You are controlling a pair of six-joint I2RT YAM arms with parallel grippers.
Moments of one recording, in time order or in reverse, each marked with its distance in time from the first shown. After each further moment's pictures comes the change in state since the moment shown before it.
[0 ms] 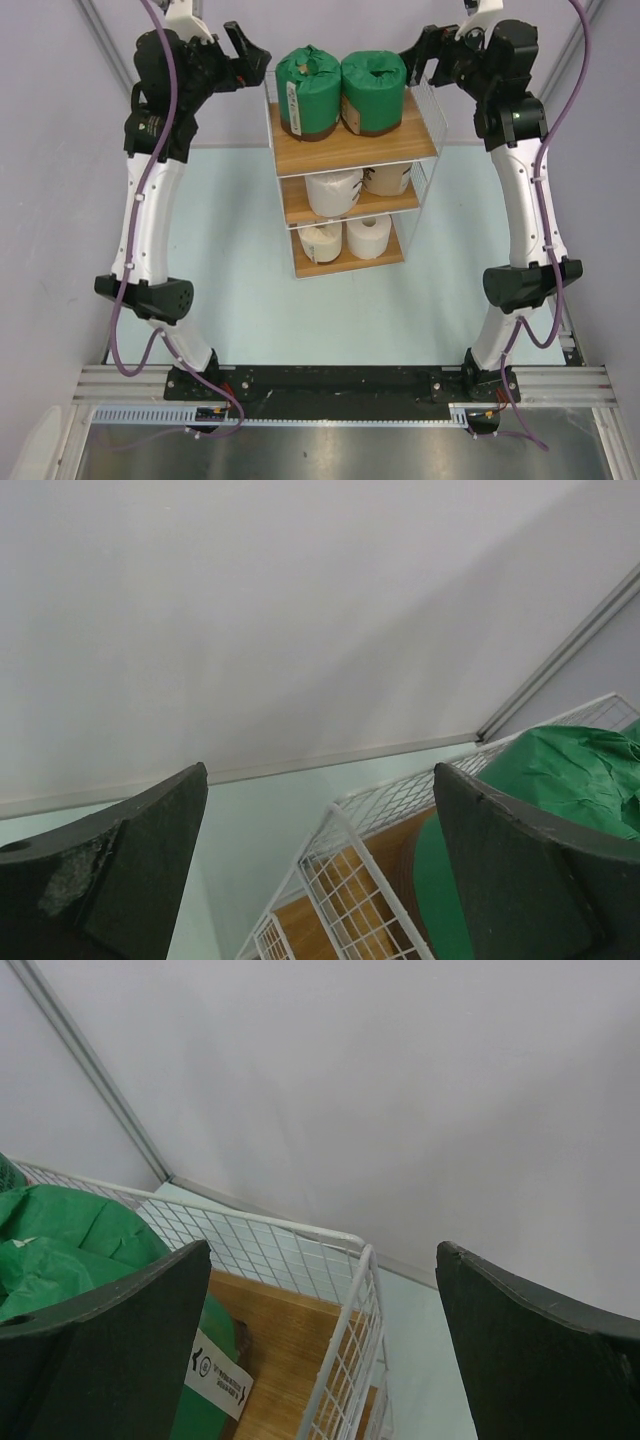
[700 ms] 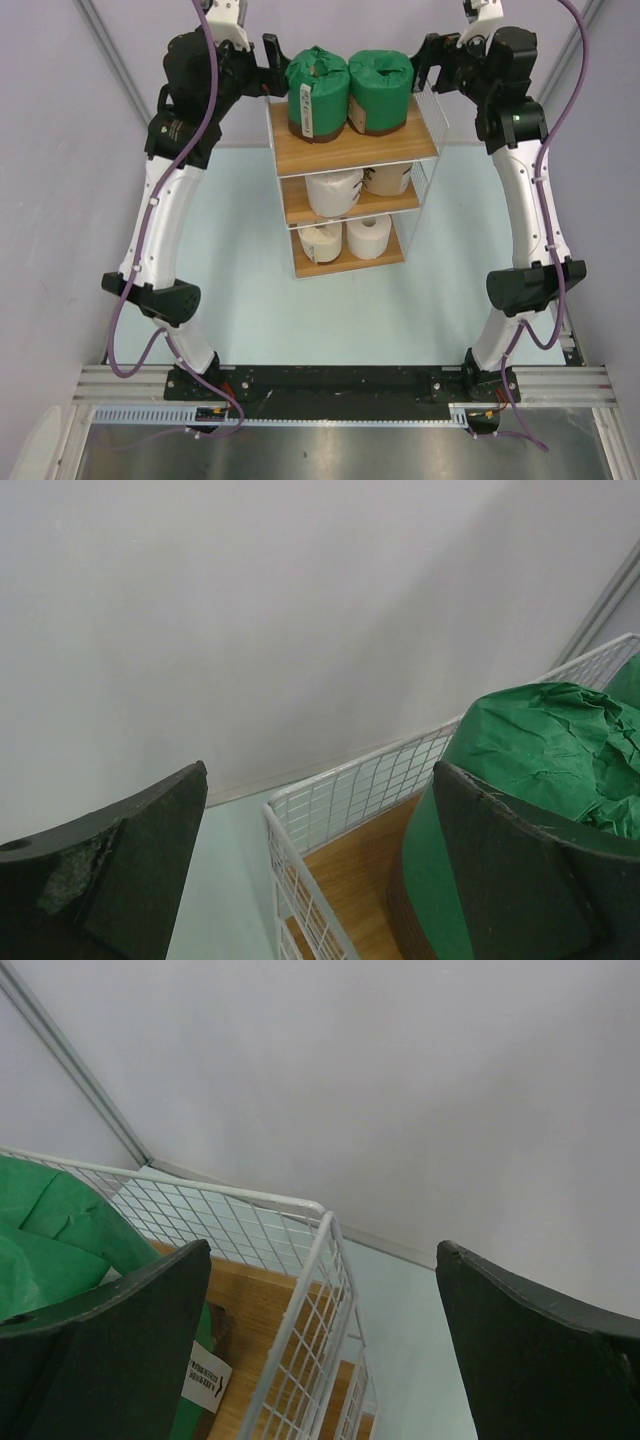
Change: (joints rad) left arm -0.163 0.014 0.032 -0.023 -0.148 0.244; right arm -0.014 -0.026 -0.090 0.014 0.008 -0.023
